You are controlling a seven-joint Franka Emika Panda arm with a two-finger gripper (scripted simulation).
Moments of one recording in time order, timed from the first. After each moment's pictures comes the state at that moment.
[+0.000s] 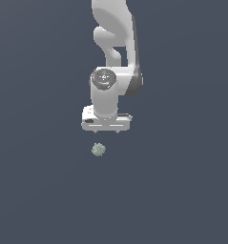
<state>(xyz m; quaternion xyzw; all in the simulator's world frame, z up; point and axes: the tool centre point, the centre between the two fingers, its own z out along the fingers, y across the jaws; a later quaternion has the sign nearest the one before) -0.018 -0.032 0.132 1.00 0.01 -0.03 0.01</state>
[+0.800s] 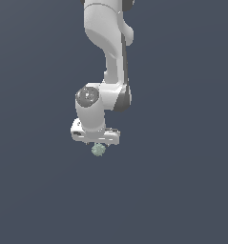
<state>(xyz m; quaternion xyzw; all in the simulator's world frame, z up) 0.022 -0.075 0.091 1.00 -0.05 0.00 0.00</state>
